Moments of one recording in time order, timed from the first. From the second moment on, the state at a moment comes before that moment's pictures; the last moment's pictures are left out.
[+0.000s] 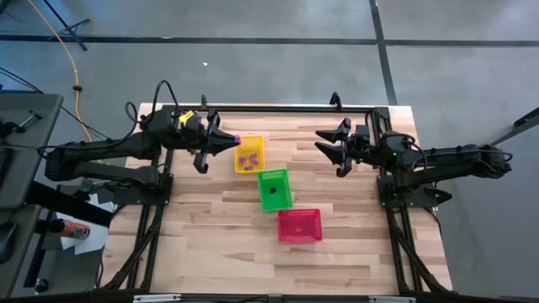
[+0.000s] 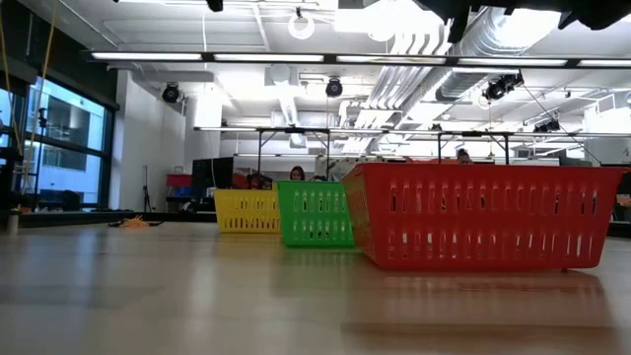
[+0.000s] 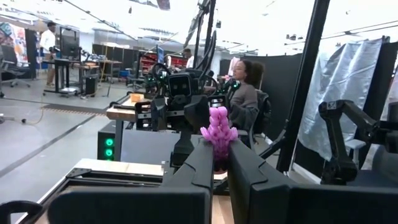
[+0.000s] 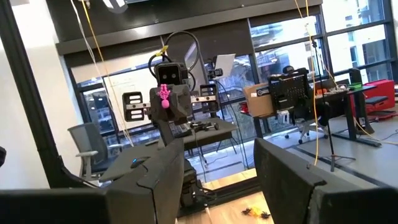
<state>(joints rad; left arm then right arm) 0.22 0.91 0.76 0.33 0.29 -0.16 -0.07 0.89 0.53 0.63 0.11 0.20</state>
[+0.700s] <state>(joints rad) 0.32 1.19 1.00 -0.27 -0.10 -0.14 -0.10 0.89 0.53 0.65 0.11 0.21</state>
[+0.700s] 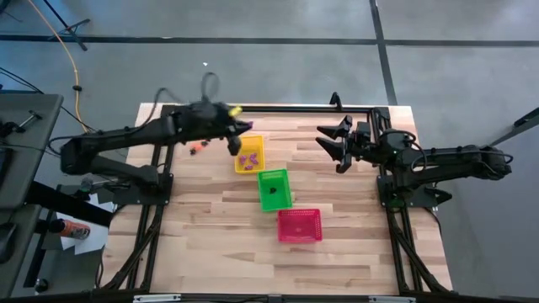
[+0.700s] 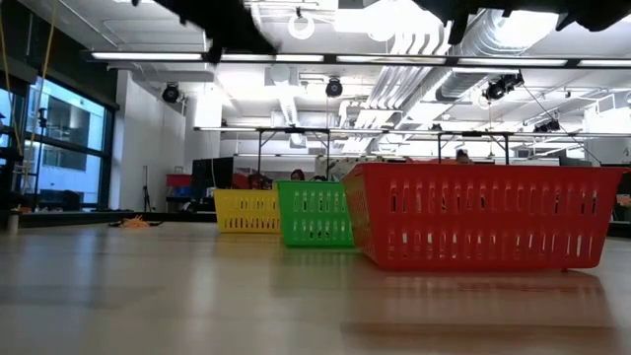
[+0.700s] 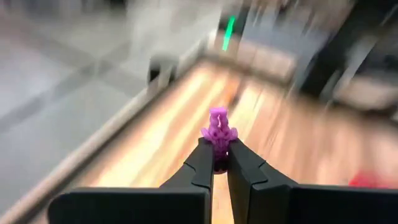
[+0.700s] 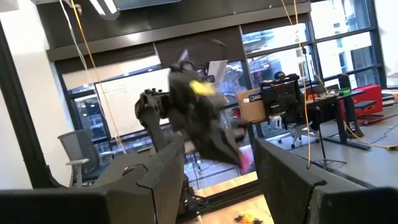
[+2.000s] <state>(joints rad) 0.43 1.49 1.05 -0.50 0.06 -0.29 -0.11 0.89 0.53 0.62 0.11 0.24</state>
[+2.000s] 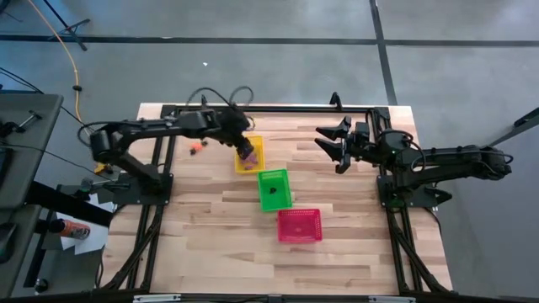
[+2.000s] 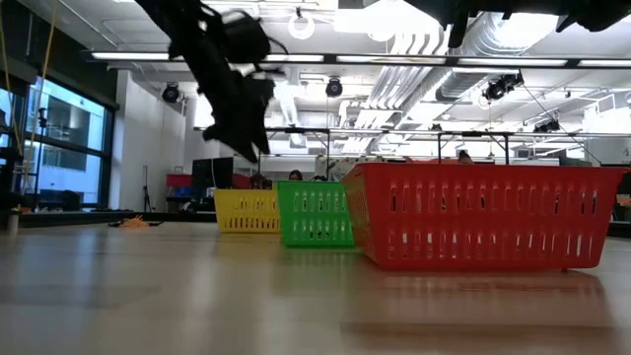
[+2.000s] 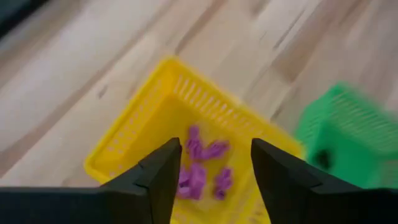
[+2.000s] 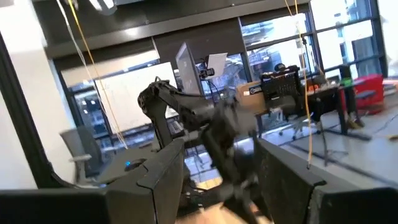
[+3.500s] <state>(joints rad) 0.18 0.94 0.75 0.35 0.12 -0.21 -0.11 1.01 0.80 0.19 0.20 0.27</state>
